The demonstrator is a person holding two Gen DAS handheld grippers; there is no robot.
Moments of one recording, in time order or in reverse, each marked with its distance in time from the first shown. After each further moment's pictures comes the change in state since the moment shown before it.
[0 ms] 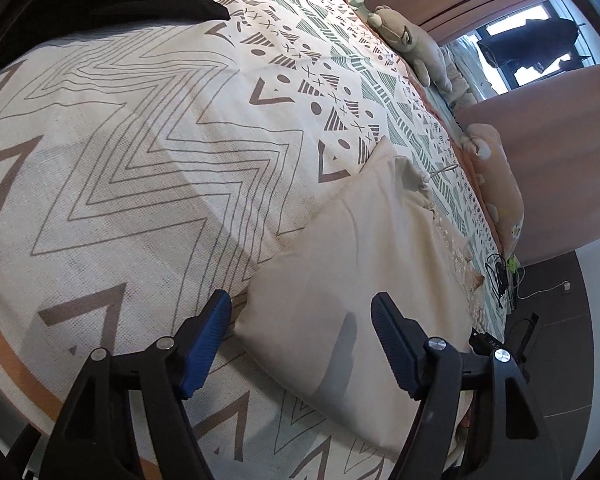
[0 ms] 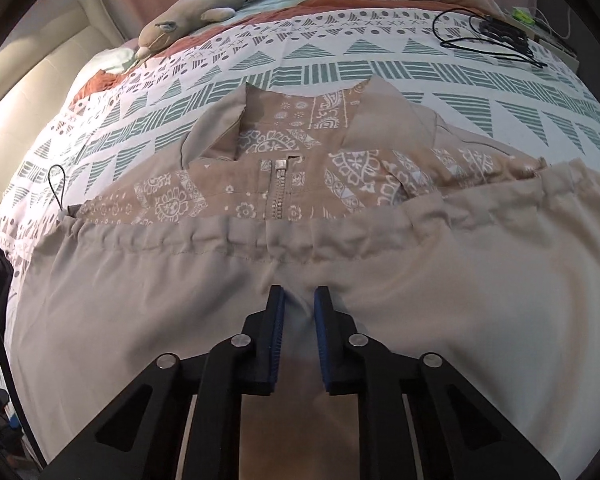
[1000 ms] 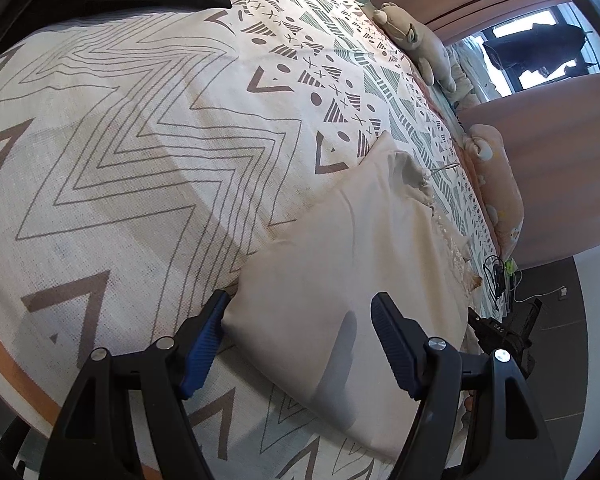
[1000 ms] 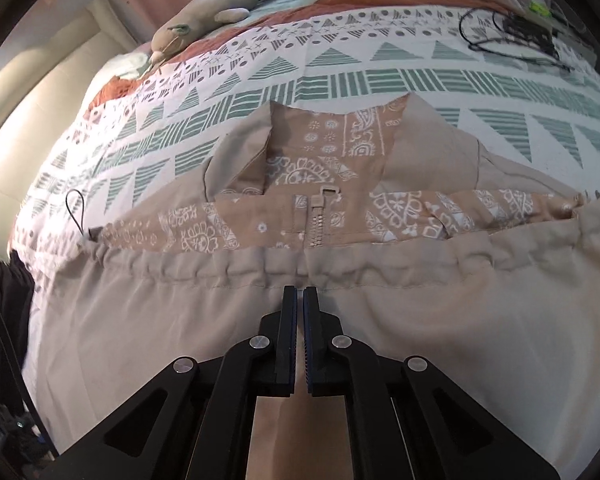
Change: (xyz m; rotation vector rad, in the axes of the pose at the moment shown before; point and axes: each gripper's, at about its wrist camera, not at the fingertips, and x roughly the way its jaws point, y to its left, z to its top) left arm 0.004 0.000 -0.001 -0.030 0.021 -0.007; right arm 0.010 0.001 0.030 0.005 0.013 0.081
